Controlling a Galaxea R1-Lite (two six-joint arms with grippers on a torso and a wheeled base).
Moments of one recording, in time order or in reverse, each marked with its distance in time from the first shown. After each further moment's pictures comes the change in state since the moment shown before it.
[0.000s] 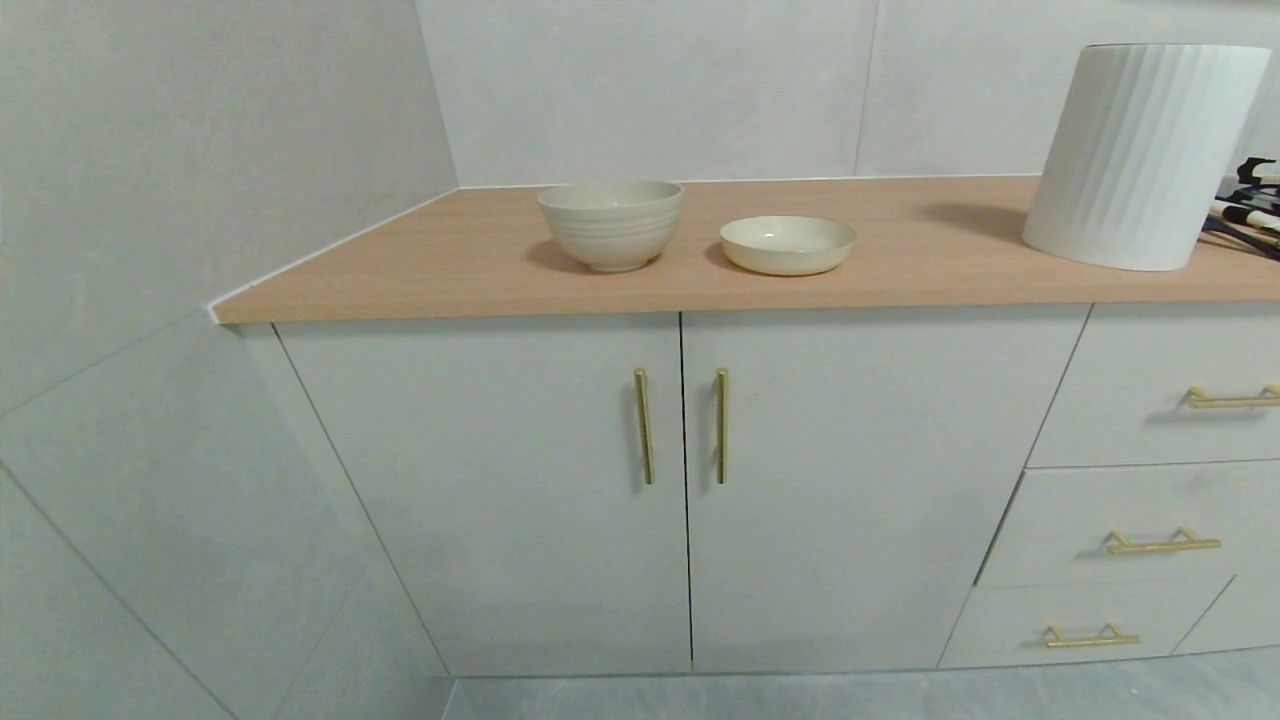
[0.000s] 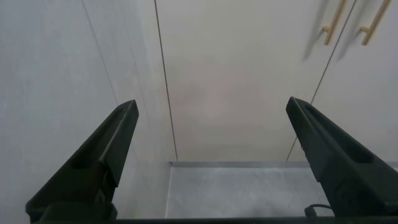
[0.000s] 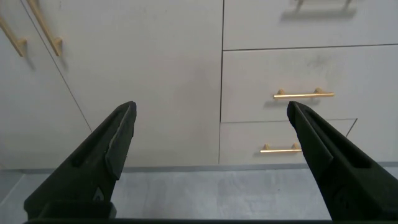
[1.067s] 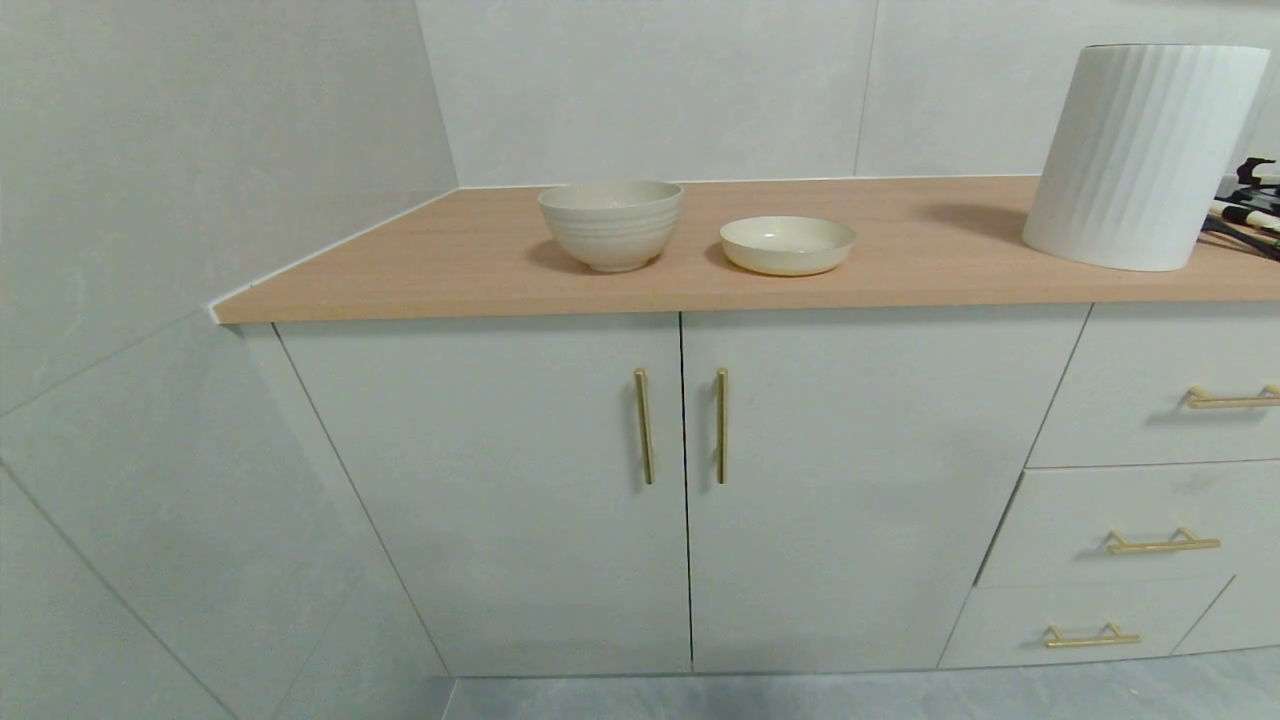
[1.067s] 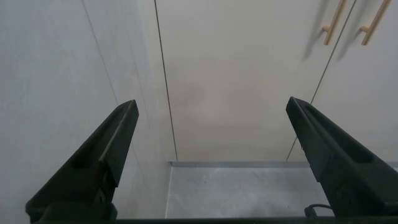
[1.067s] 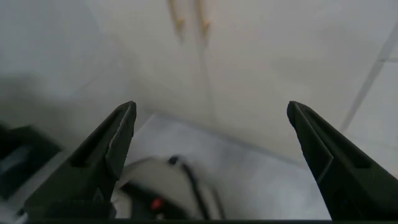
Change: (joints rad) left arm 0.000 0.000 0.001 0.000 0.000 0.001; right arm 0.058 0.412 -0.318 0.084 0.530 0.060
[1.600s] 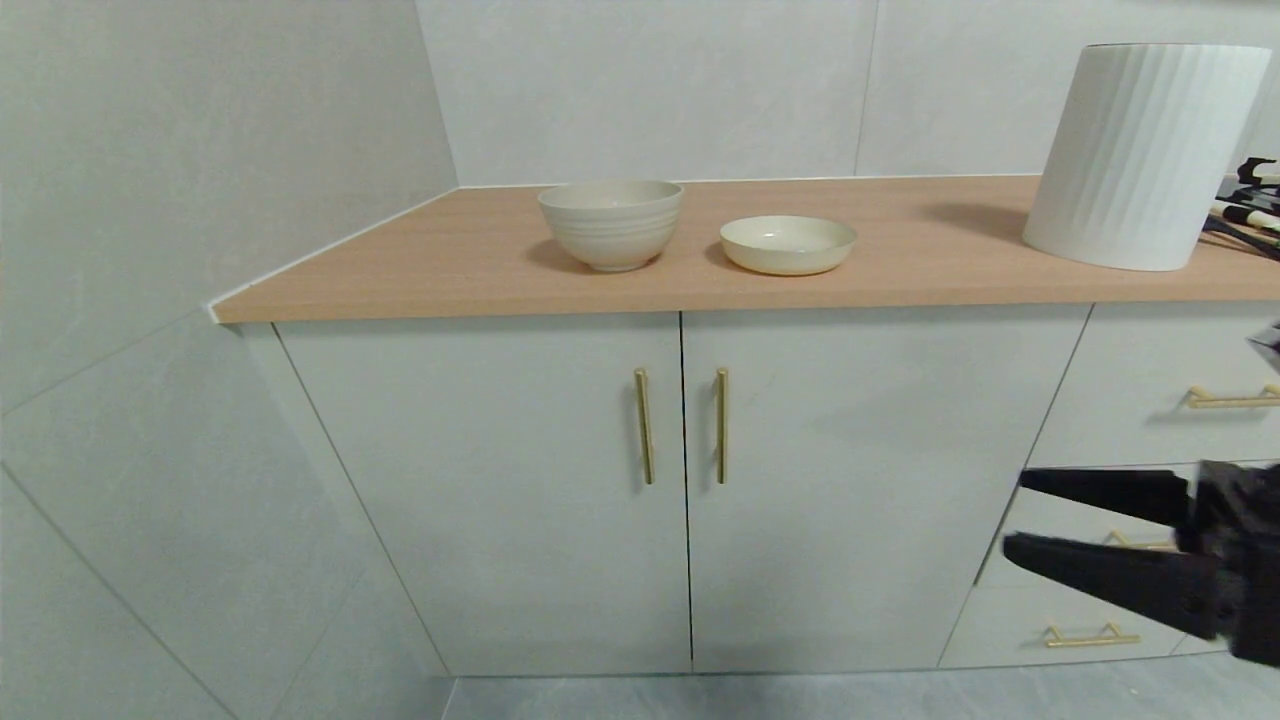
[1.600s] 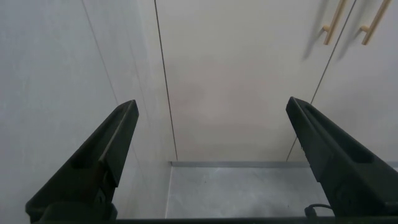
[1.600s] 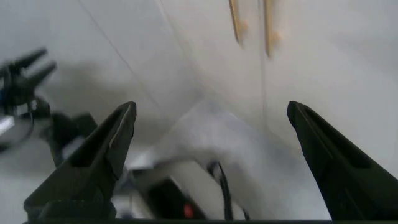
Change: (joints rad) left arm 0.000 0.000 -0.001 0.000 0.000 0.001; right arm 0.347 0.750 -0.267 -0.433 -0.022 0.063
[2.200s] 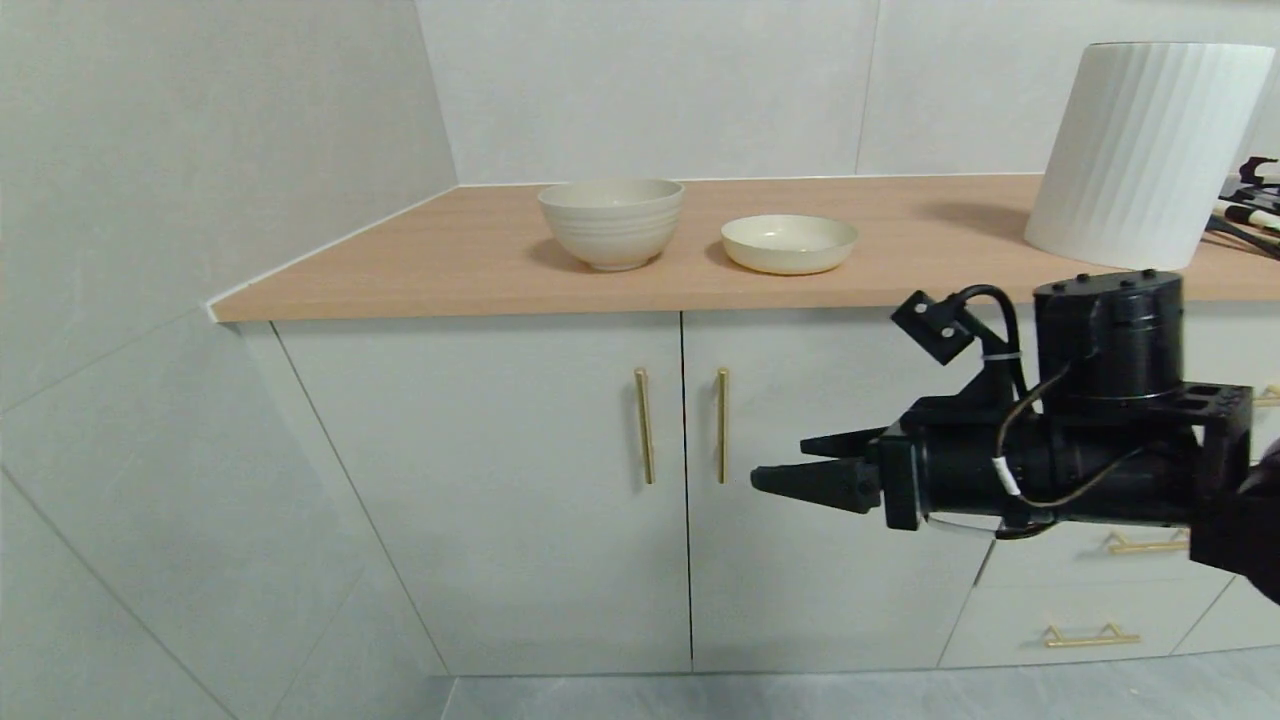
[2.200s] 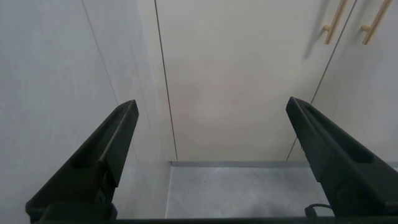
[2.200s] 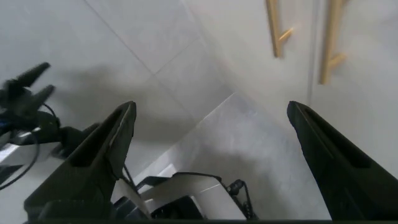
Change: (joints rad) left arm 0.000 0.000 0.001 0.000 0.000 -0.001; right arm 0.174 0.501 -0.293 -0.122 -0.010 0.076
